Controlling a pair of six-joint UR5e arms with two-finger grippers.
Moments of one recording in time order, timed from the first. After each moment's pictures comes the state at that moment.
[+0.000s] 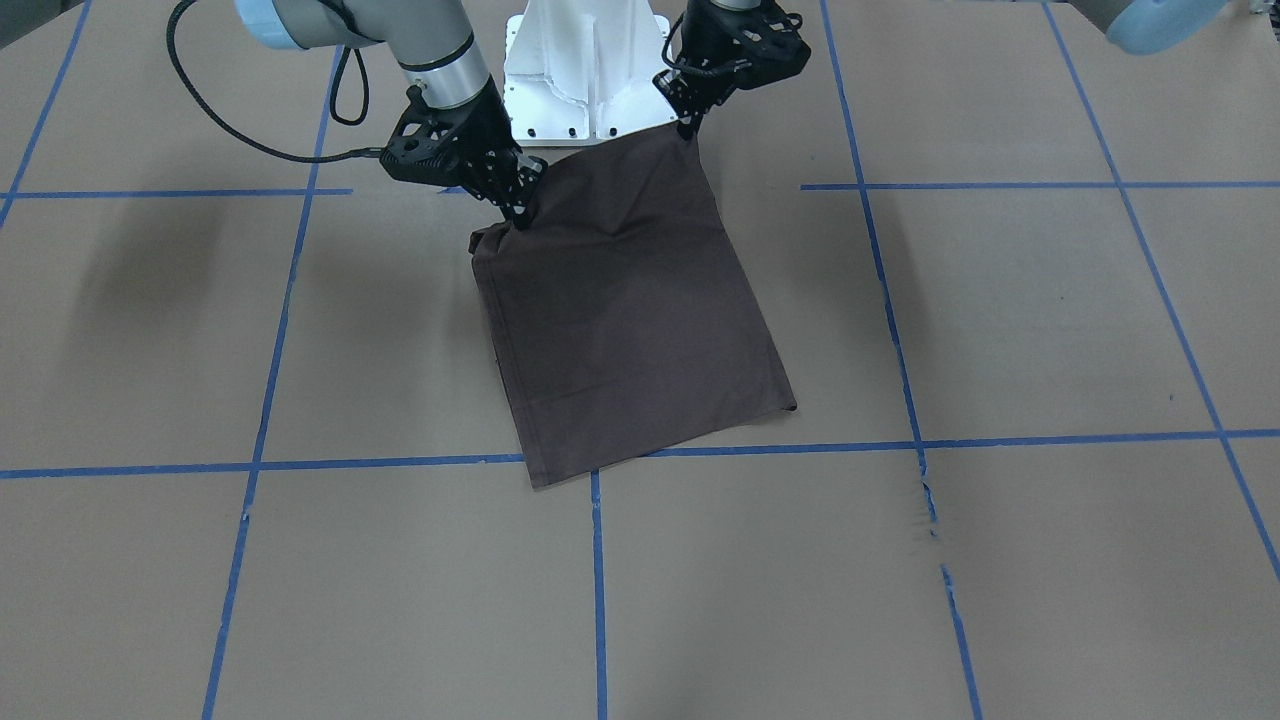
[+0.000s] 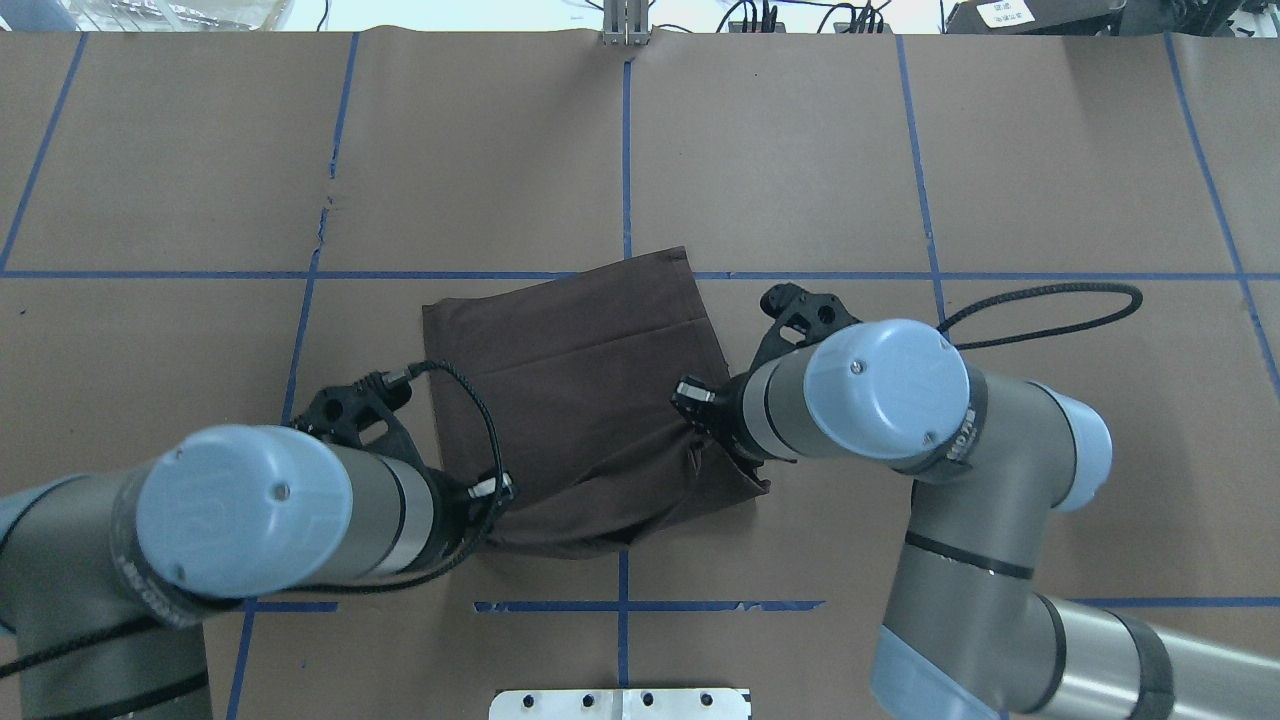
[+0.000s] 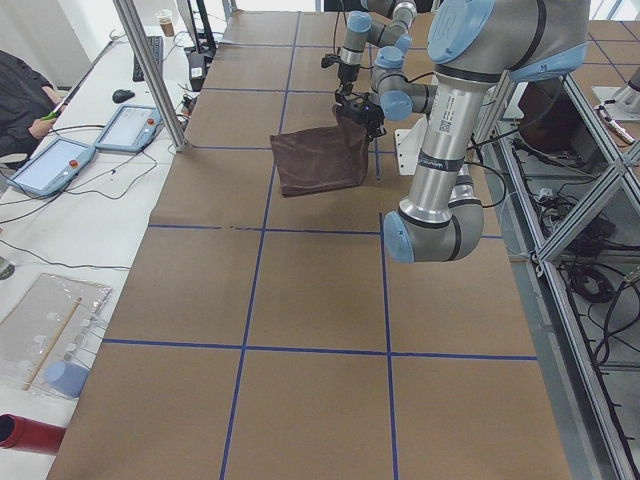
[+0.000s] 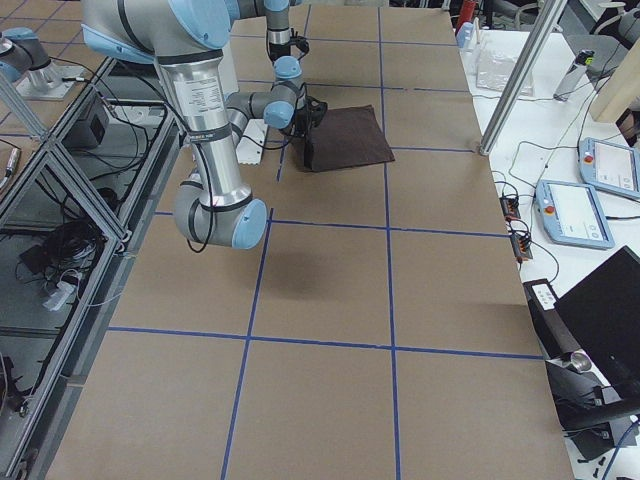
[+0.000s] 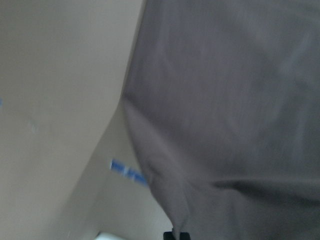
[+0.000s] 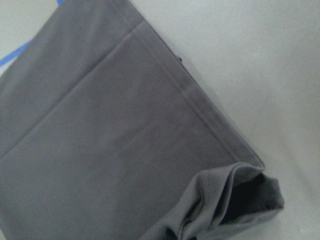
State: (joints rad) left arm -0.33 -2.01 -2.20 -1.43 -1.69 -1.90; right arm 0.44 -1.08 1.95 -1.44 1.73 1.75
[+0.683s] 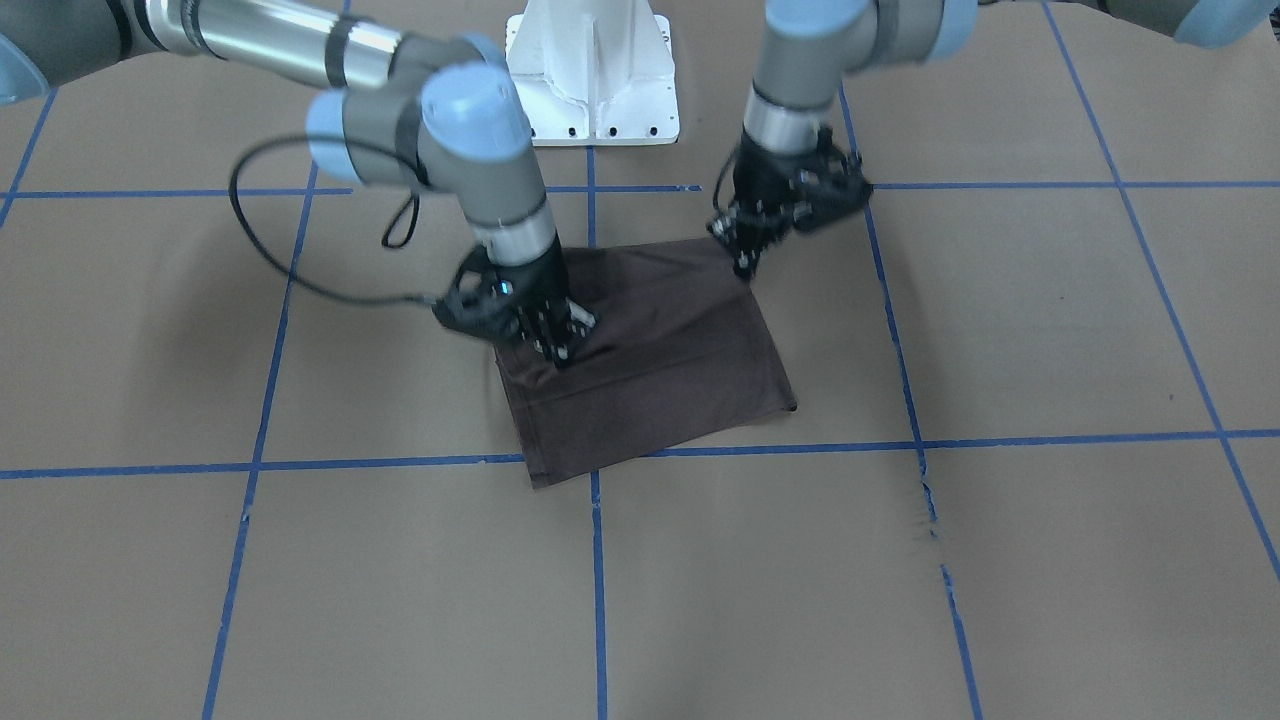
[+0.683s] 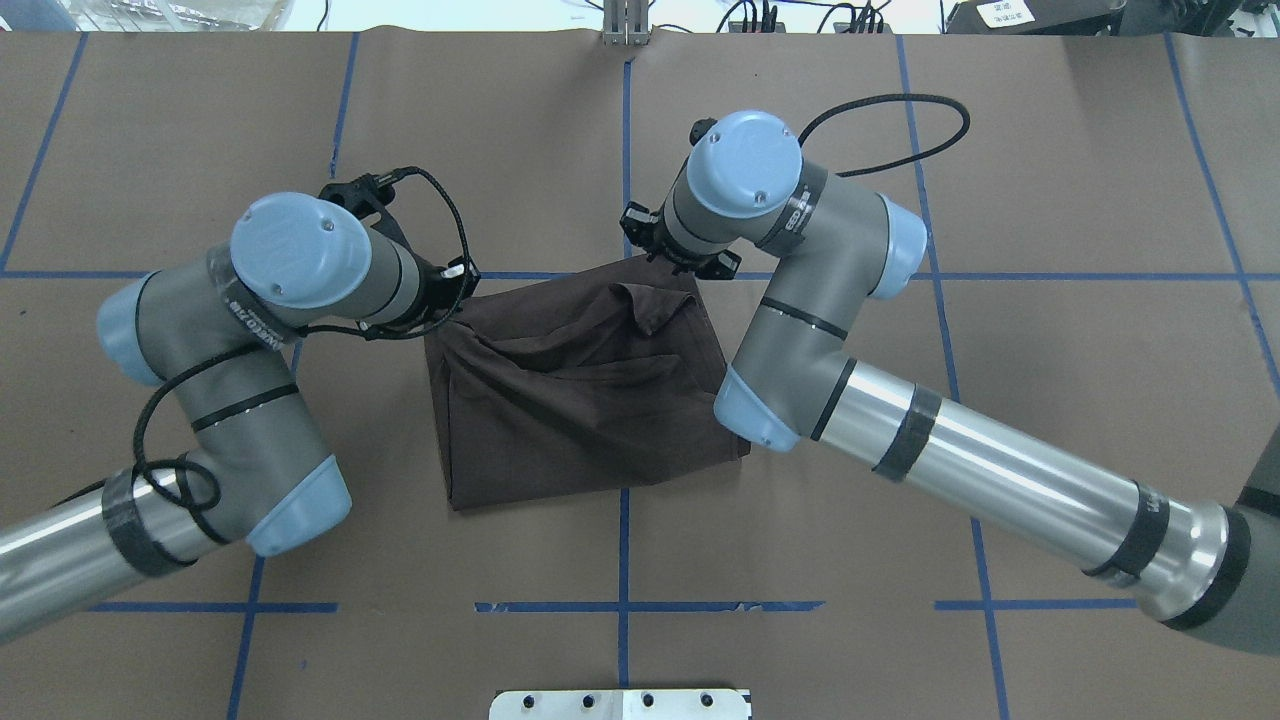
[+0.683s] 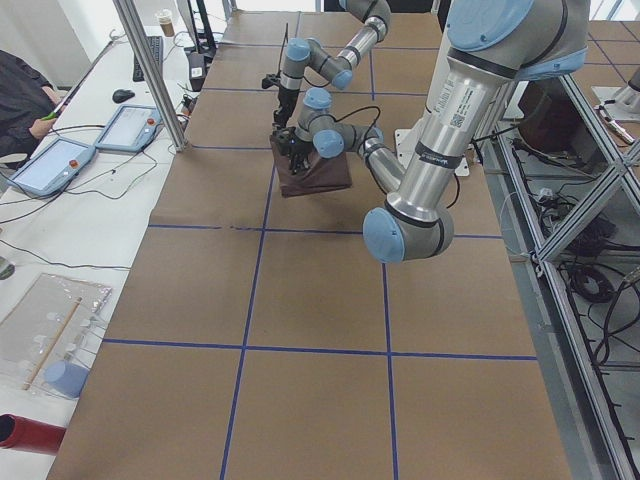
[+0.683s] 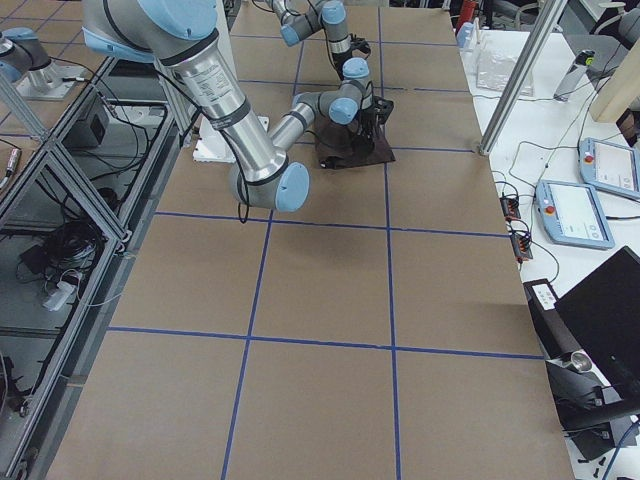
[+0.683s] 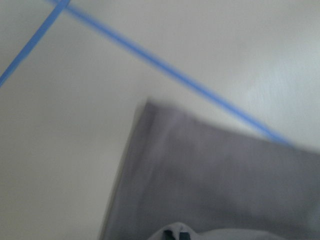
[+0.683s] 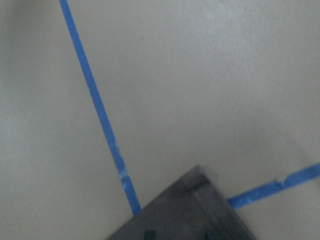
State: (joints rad) left arm -0.65 -2.09 -1.65 -1.86 -1.73 -1.64; right arm 0.67 -0.74 1.28 -1.18 1.84 1.58
